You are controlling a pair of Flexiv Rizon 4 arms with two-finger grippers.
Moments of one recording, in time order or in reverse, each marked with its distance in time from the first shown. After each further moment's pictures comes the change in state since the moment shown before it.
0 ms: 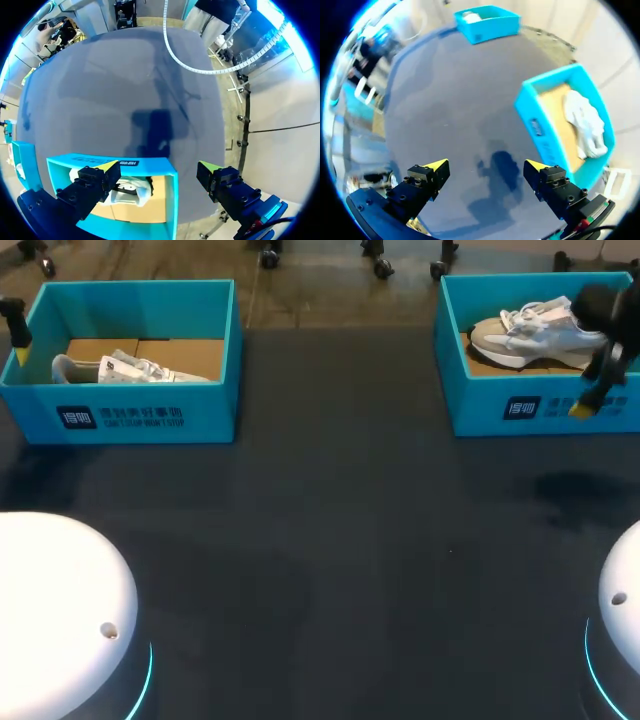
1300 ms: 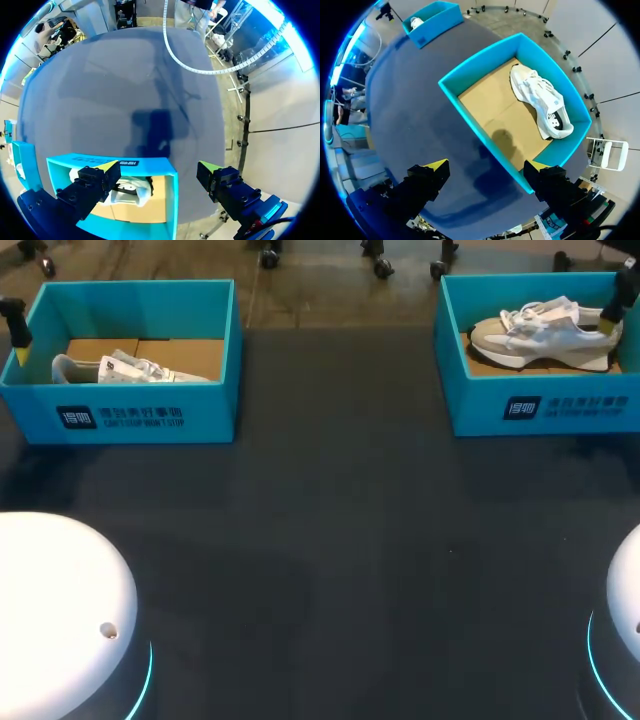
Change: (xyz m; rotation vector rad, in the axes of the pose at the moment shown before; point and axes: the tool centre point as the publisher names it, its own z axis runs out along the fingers) left arm 0.000 0.000 0.000 0.000 0.000 0.000; right arm -0.151 0.005 -0.019 0.169 -0.037 0.155
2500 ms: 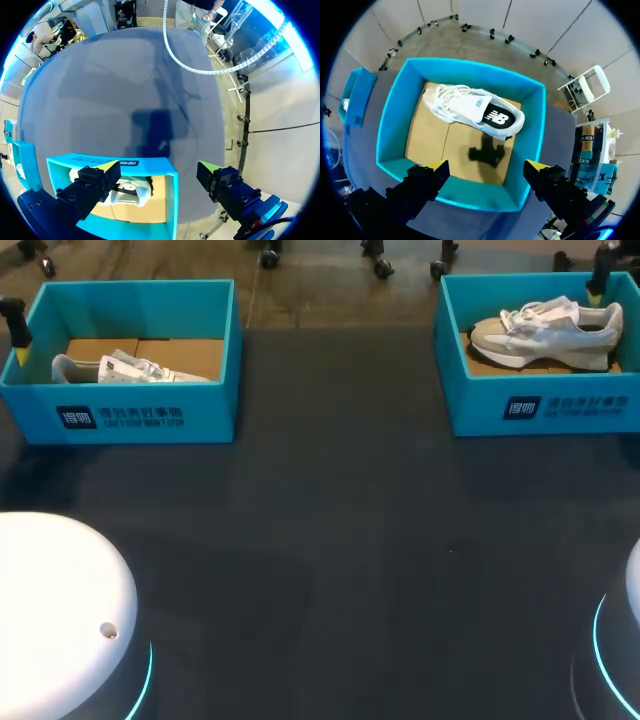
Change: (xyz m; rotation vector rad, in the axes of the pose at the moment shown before) left arm 0.000 0.000 0.000 0.000 0.000 0.000; right arm -0.121 0.025 0.048 -0.081 -0.192 0.640
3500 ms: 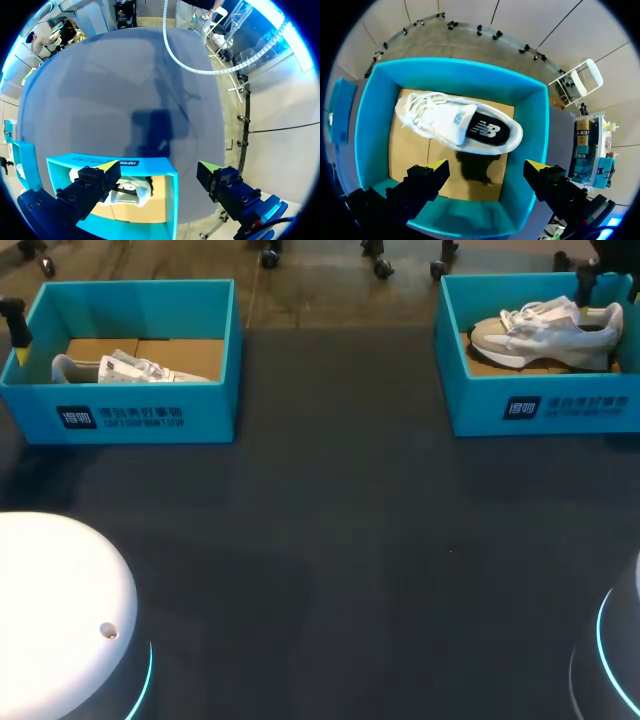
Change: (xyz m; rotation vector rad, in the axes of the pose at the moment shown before) left arm 0.000 0.000 0.000 0.000 0.000 0.000; right arm -0.022 0.032 0.056 0.044 -0.105 0.086
